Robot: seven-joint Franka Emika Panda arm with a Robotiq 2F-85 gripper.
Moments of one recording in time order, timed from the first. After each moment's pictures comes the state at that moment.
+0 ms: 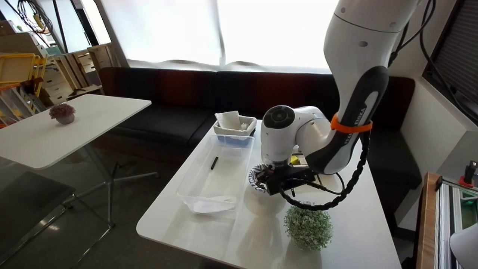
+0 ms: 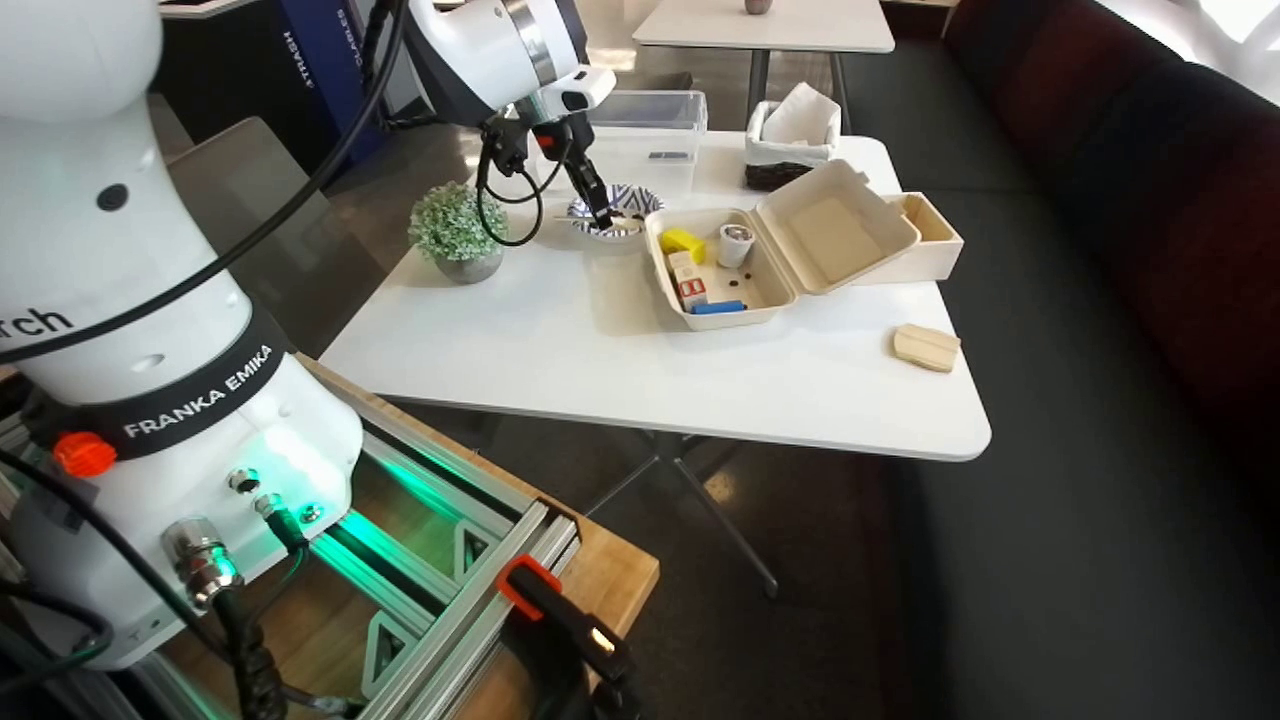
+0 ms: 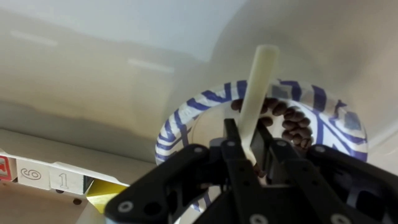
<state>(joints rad) 0.27 0.56 -0.19 -2.30 -0.86 2.92 1.55</state>
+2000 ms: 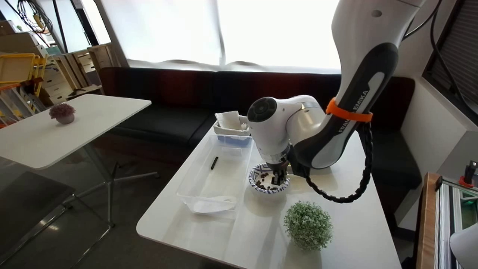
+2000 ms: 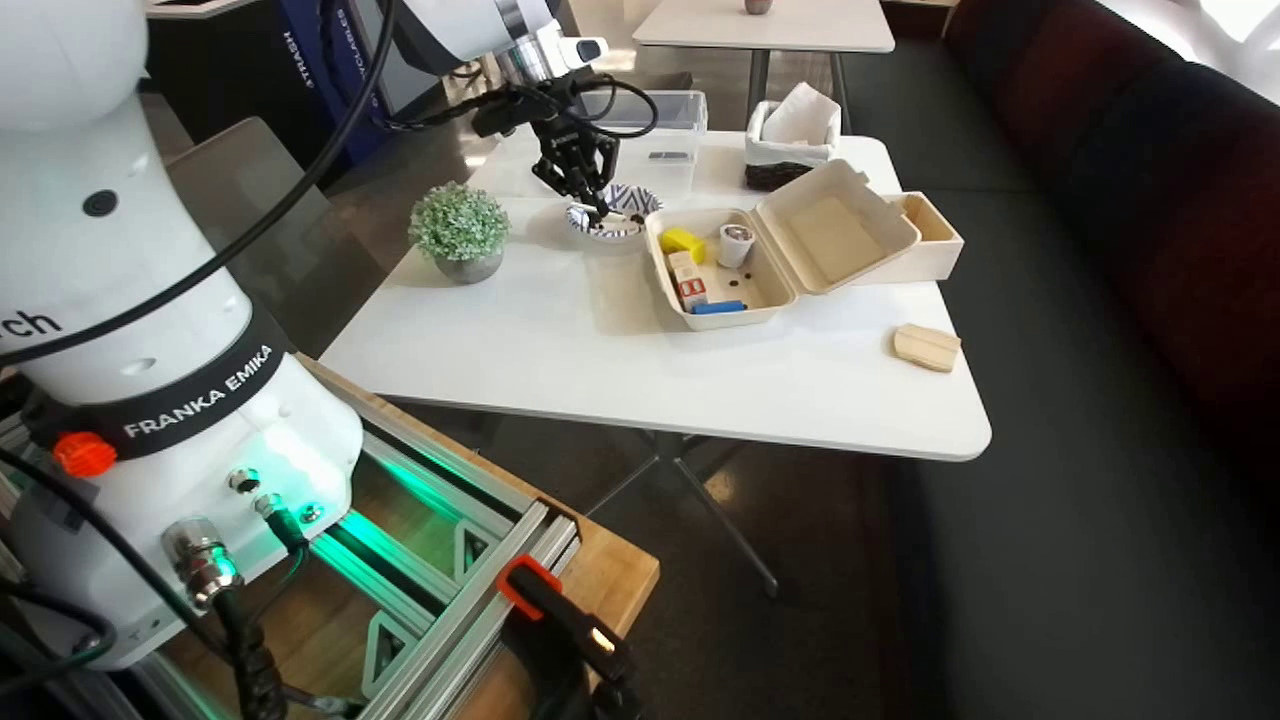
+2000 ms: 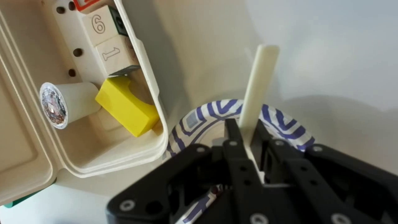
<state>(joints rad) 0.19 0.45 -0.04 -2.29 -0.73 2.58 0.49</state>
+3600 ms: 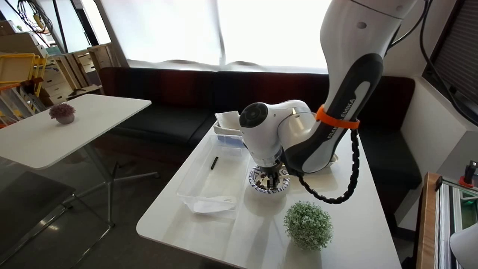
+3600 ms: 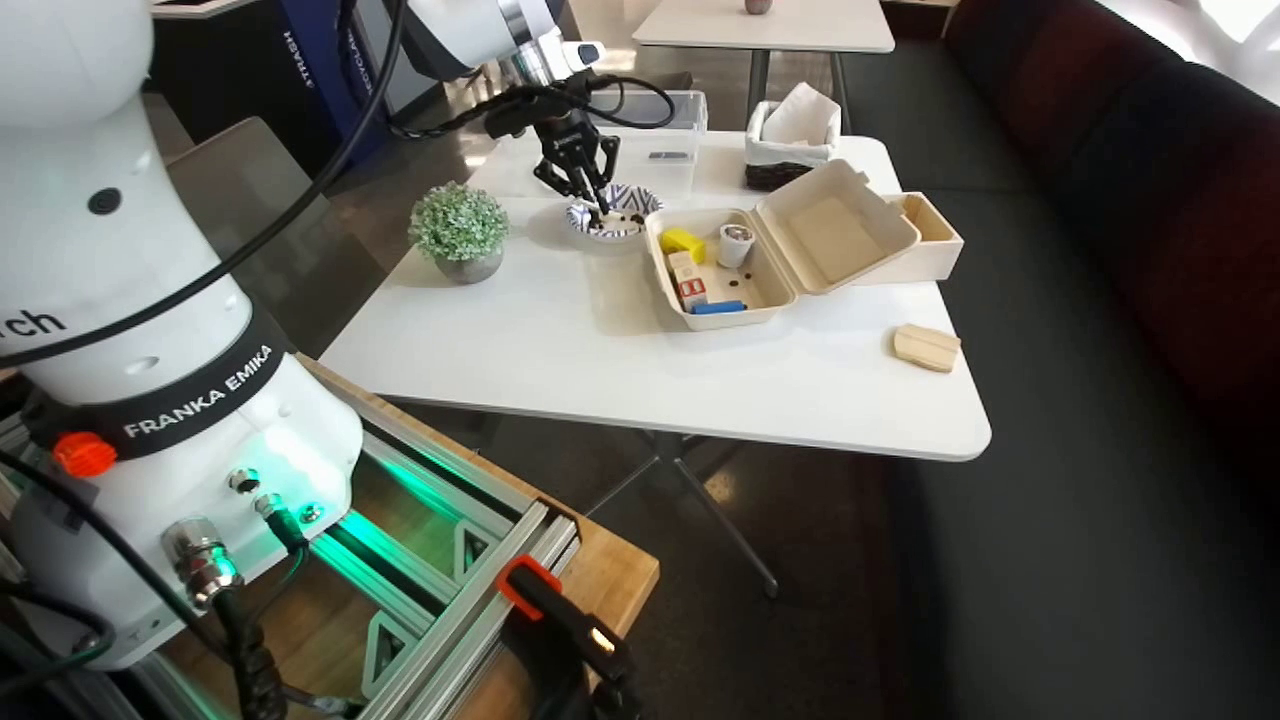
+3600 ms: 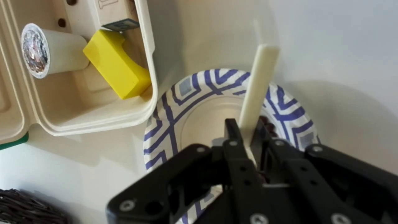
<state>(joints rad) 0.22 0.52 -0.05 -2.22 -0.74 2.58 0.35</state>
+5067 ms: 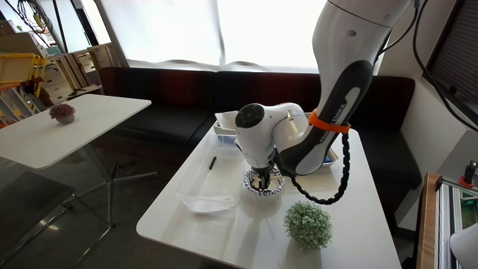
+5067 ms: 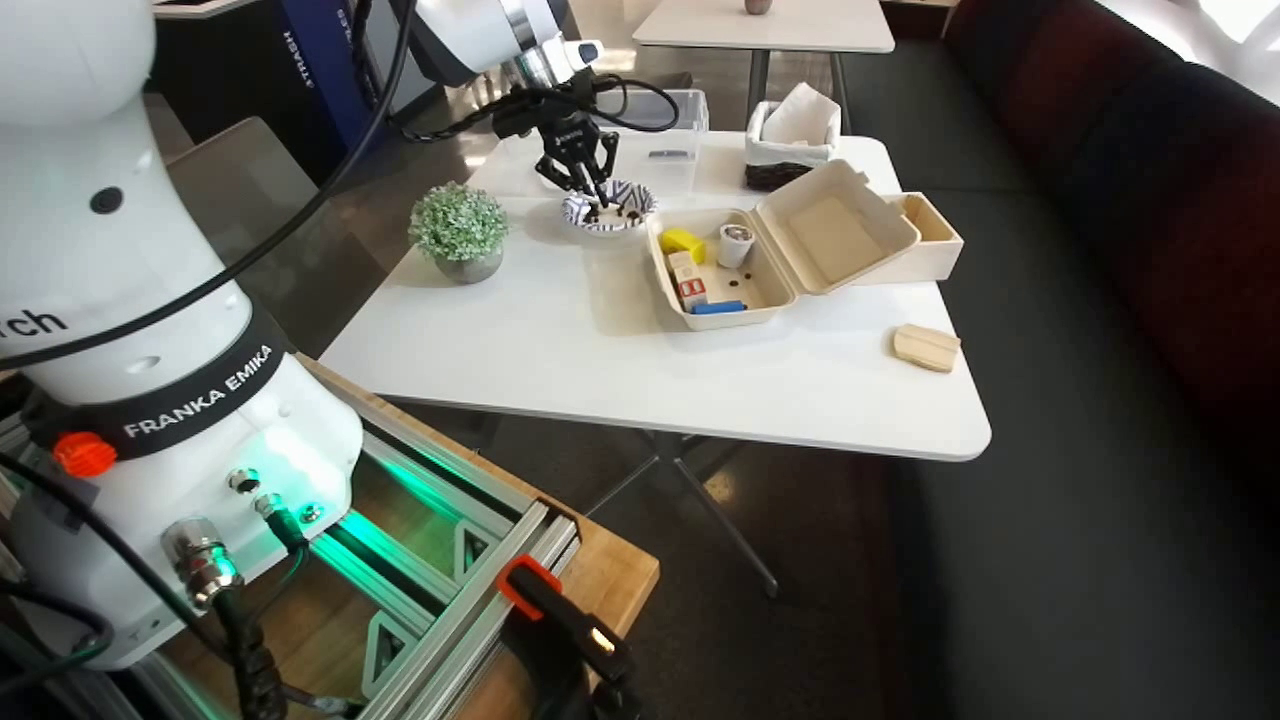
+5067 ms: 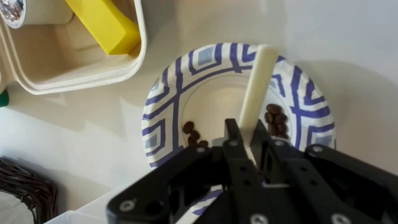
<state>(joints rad) 0.23 0.56 -0.05 -2.17 -0.74 2.65 0.32</state>
